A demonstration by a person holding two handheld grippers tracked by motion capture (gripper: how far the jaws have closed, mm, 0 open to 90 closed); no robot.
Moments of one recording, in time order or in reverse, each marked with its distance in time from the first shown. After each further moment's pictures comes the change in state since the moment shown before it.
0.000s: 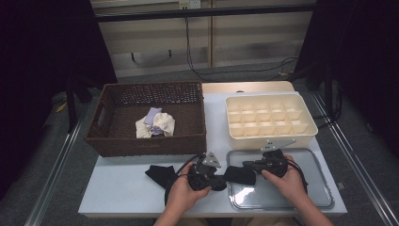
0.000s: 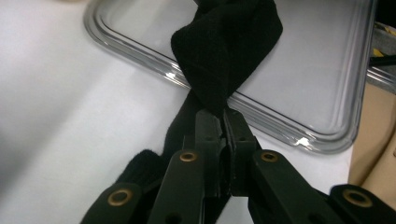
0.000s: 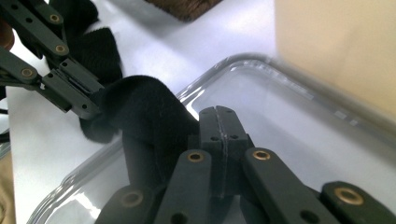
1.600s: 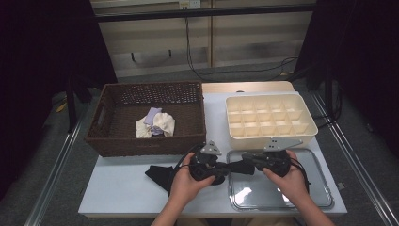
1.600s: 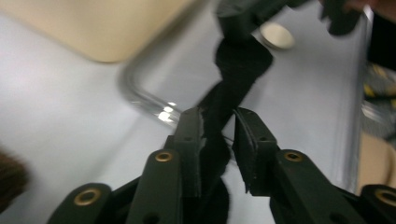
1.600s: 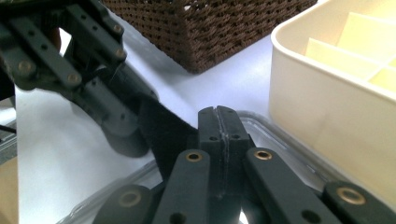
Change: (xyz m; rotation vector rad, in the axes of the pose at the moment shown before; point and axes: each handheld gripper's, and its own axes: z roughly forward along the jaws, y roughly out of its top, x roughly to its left) left arm 0.003 0.020 0.001 -0.074 -0.029 -0.012; right arm 0.016 0.012 -0.018 -0.145 -0.037 -0.118
